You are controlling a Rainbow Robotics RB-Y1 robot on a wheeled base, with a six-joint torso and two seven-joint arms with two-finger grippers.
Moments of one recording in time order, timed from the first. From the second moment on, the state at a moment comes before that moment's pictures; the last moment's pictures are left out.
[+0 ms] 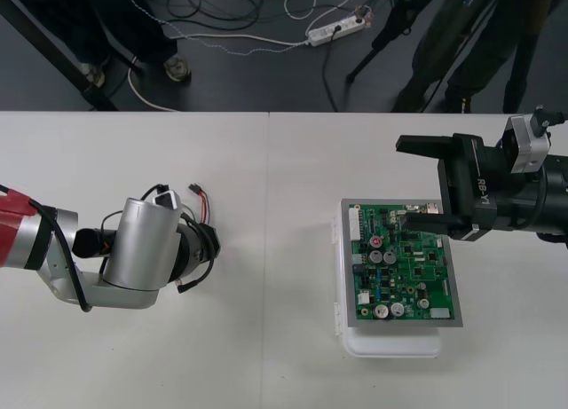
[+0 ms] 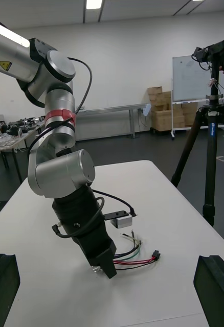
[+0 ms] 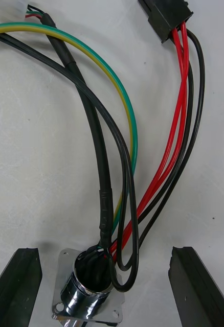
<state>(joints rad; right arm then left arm) -0.26 -0.44 -0.21 -1.61 1.10 -1.56 -0.13 -1.19 0.87 -1.83 -1.73 -2.68 -0.86 -2.53</state>
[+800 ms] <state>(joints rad) -0.24 -0.44 -0.21 -1.62 1.09 -1.56 -0.09 -1.17 0.84 -1.83 -1.69 -2.68 -0.86 -2.52</state>
